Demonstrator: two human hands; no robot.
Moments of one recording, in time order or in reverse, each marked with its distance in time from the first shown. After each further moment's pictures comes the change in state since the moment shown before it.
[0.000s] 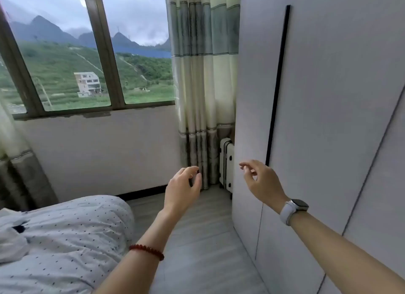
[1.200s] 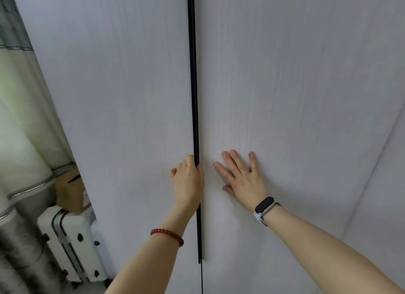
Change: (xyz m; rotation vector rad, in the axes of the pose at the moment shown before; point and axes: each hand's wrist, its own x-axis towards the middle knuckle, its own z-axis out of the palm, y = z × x) left_hand 0.400 0.077 0.365 -0.367 -0.448 0.559; right_hand 0.216 0.289 0.008 -1.902 -0.027 0.379
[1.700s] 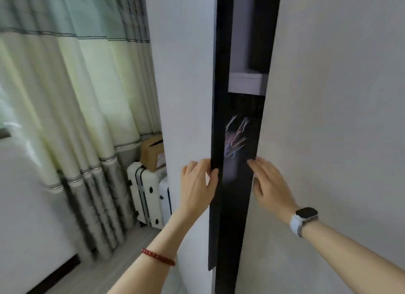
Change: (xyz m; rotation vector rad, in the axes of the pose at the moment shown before) left_hand -0.100 -0.047 -0.110 -0.045 0.152 0.086; right_hand -0.017 -0.047 -0.079 0.968 0.075 0.035
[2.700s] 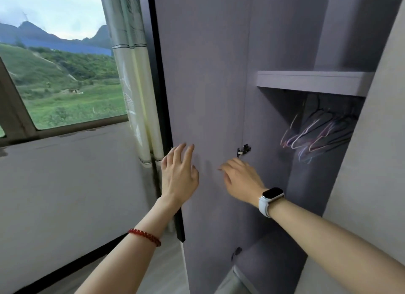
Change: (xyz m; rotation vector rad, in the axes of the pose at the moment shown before) left_hand -0.063 -0.087 -0.181 0.733 0.127 -0.204; right_hand 0.071 -0.218 0.043 0.348 -0.300 -0.380
